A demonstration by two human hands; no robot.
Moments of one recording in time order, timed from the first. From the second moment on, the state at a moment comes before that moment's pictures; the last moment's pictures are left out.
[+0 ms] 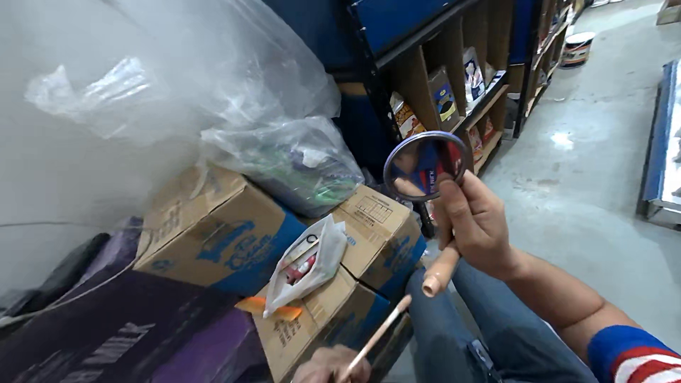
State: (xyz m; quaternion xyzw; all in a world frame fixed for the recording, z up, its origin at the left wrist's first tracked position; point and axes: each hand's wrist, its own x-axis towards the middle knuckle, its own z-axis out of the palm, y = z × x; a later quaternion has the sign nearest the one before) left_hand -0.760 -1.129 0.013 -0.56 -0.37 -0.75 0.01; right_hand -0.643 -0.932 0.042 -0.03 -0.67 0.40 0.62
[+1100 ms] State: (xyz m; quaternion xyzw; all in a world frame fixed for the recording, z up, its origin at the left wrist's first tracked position) left_hand -0.750 -1.120 0.023 -0.66 -0.52 -0.54 0.06; right_hand -0.654 -0.937 0.020 0.02 -0.75 0.28 0.60
